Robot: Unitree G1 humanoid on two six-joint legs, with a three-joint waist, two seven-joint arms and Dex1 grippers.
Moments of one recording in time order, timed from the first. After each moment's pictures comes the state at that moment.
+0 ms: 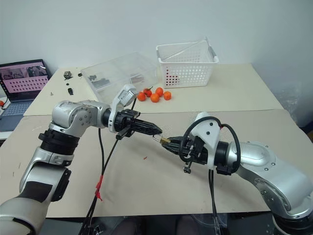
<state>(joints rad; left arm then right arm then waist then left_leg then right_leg) -0.96 0.50 -0.22 0.21 -0.65 1.07 -1.38 -0.31 -0.79 -0.08 -0.83 0.83 0.94 0.60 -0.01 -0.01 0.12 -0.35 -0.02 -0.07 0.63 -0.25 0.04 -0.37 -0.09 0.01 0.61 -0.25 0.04</state>
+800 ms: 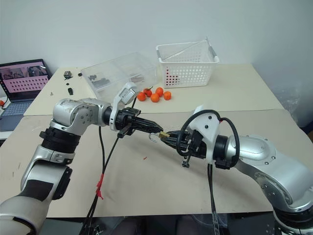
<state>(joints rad) -0.97 0.49 -0.22 0.21 -0.63 1.07 -1.38 -0.38 -0.81 -0.06 -0.80 0.83 0.94 0.56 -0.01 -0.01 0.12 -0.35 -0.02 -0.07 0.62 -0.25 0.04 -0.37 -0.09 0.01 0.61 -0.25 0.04</state>
